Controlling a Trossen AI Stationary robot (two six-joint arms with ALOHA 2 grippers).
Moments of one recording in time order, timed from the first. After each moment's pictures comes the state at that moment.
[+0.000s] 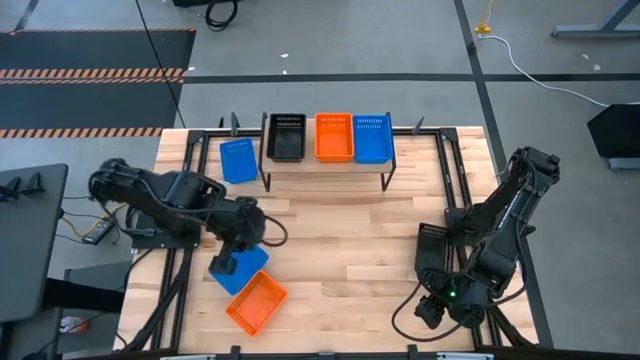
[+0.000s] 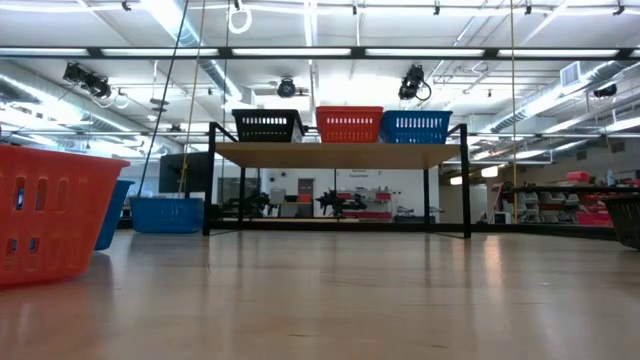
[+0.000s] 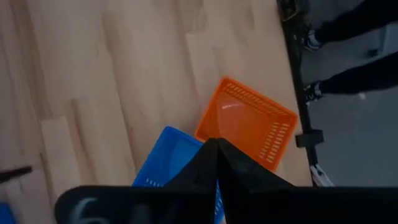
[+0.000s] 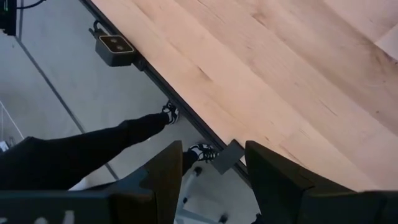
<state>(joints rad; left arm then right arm) -0.34 1.42 1.65 -1.36 0.08 -0.17 0.98 1.36 1.08 -0.75 0.22 1.86</state>
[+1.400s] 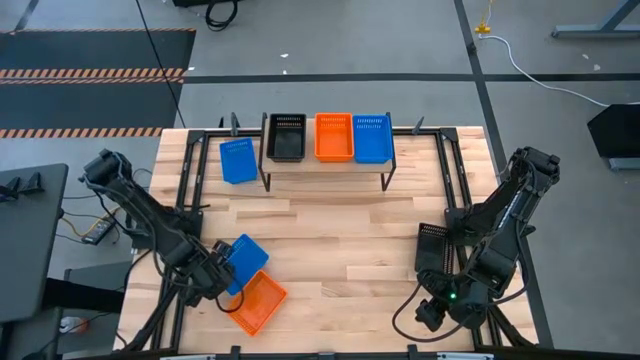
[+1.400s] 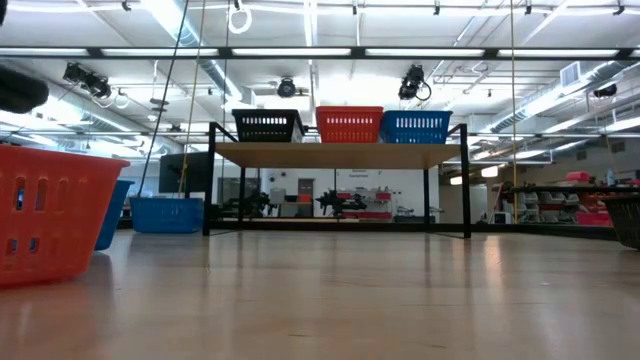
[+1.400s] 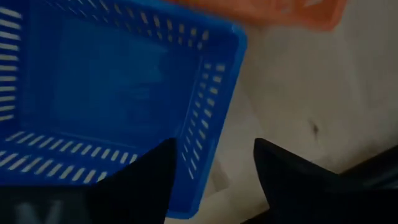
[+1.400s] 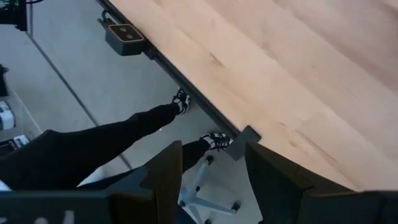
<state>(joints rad) -0.80 1.25 0.75 -0.86 0.03 -0.32 0.98 1.36 1.08 -0.70 0.18 1.89</state>
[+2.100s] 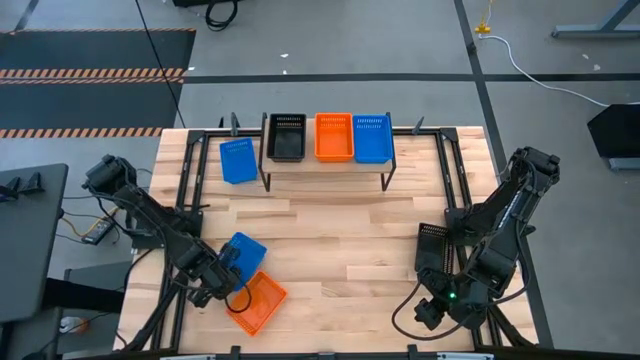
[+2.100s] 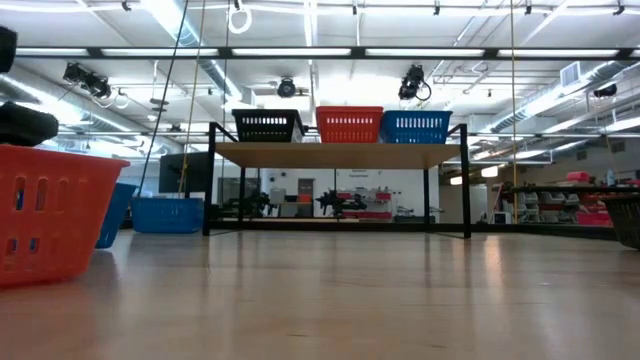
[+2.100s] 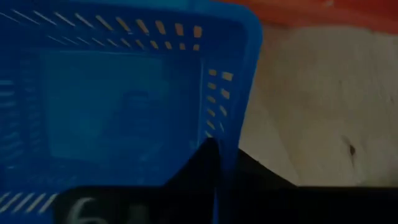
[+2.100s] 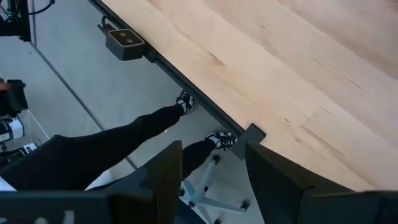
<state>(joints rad) -0.77 1.33 0.67 -0.69 0.03 -0.27 0.98 1.36 1.08 -0.69 0.18 1.95</state>
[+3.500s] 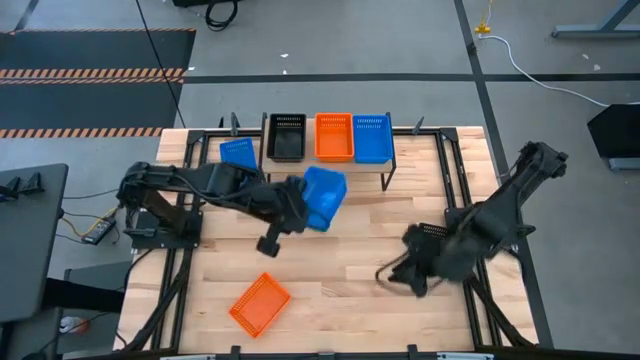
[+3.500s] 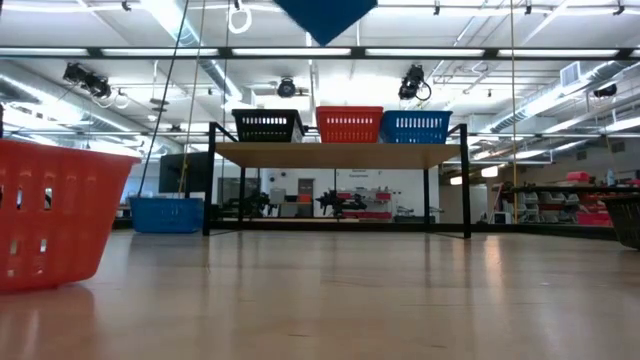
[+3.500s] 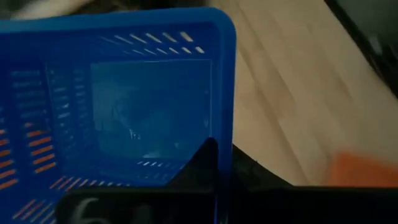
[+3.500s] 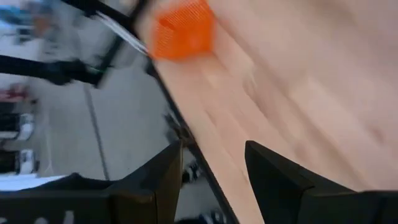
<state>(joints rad) -0.20 1.64 1.87 -1.14 -0.10 0.30 0.74 1.25 1.18 -0.72 0.35 1.40</state>
